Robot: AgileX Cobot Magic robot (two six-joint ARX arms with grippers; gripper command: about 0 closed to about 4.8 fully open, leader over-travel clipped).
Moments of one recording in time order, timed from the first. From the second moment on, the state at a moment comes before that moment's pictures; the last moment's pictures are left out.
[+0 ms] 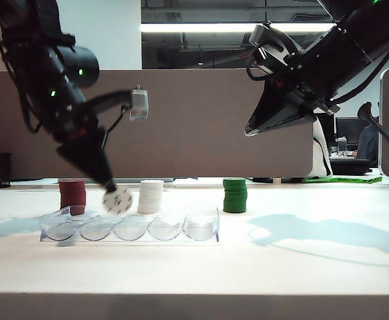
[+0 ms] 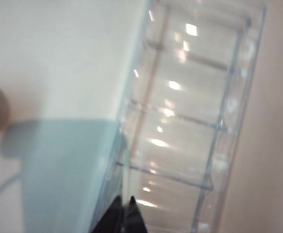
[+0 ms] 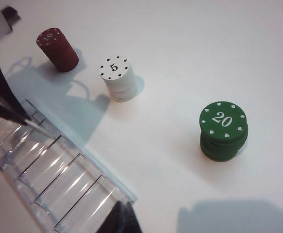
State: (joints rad) left arm -0.29 1.82 1.38 -0.83 0.48 0.97; right arm 0.40 1.46 0.92 -0.03 -0.40 0.00
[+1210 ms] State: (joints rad) left arm -0.17 1.96 1.83 -0.82 0.69 0.80; right arm 0.40 1.46 0.92 -0.03 -0.41 0.00
